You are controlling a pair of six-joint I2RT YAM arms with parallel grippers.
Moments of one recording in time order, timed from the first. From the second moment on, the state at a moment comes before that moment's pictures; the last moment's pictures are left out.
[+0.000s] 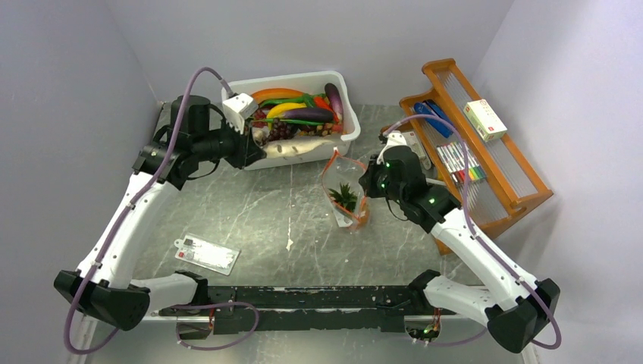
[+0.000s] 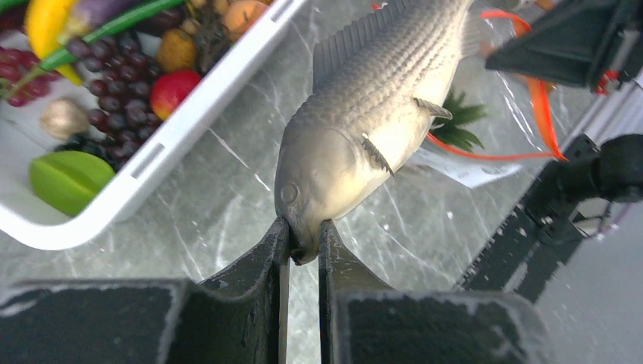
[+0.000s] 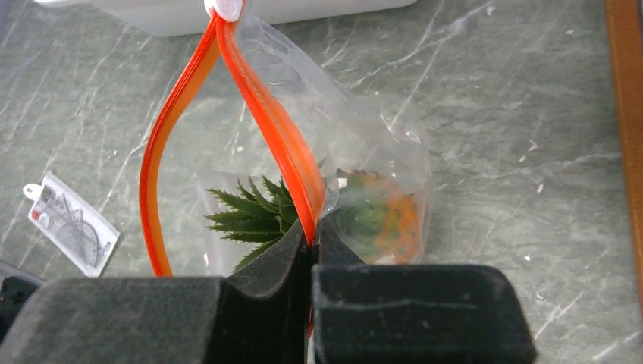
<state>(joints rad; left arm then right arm) -0.36 1.21 1.40 -0.70 0.46 0.04 0.60 1.01 0.98 -0.53 0.12 0.43</state>
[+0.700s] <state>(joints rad) -0.48 1.33 1.59 -1.05 0.41 0.10 0.61 1.15 1.12 -0.53 0.22 0.30</state>
